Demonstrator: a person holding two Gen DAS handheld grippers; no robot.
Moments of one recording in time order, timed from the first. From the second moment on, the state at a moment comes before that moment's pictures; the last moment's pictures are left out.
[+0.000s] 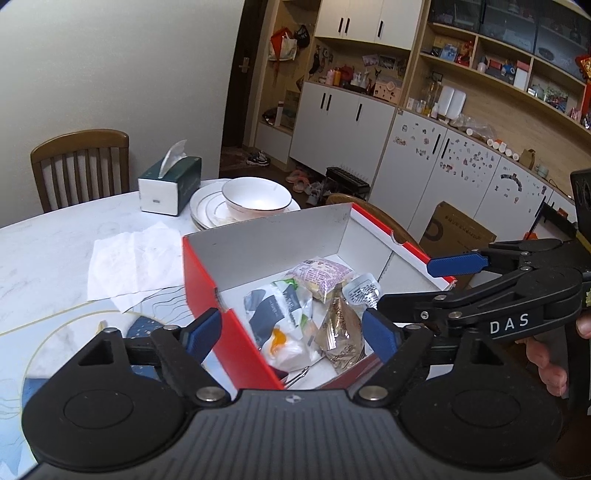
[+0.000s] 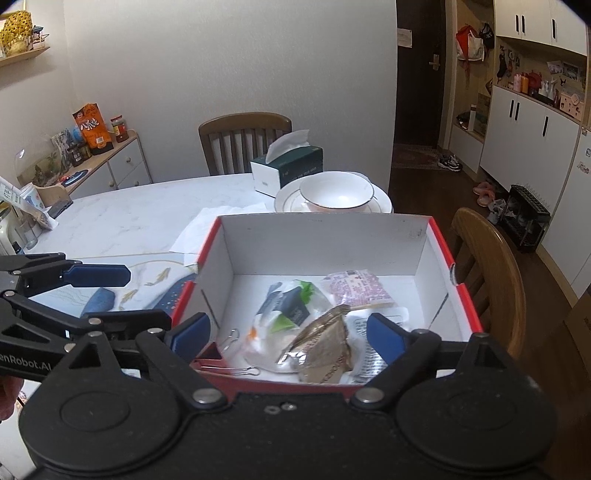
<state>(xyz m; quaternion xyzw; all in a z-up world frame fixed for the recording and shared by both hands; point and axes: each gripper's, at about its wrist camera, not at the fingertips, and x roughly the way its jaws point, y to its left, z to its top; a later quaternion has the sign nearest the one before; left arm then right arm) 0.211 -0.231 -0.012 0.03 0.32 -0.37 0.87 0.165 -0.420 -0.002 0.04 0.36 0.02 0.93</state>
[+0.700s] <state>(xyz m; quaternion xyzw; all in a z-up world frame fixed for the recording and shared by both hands) 0.202 -0.094 -0.019 0.02 0.32 -0.31 0.89 0.134 -0.329 0.001 0.04 0.33 0.01 0.94</state>
